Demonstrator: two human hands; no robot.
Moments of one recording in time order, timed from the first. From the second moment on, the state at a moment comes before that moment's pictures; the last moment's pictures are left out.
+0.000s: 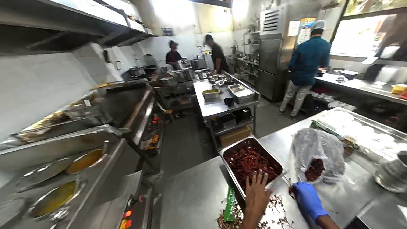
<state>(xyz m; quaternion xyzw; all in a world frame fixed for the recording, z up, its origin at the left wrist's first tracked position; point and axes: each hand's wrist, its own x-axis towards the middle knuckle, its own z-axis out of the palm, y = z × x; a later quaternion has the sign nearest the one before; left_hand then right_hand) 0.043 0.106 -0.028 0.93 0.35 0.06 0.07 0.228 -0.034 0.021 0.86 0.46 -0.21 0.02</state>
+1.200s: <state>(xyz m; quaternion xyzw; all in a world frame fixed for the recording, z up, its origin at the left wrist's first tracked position) 0.016 0.032 0.033 0.42 0.18 0.28 0.85 0.181 -0.083 0.071 0.66 0.27 -0.27 -0.64</state>
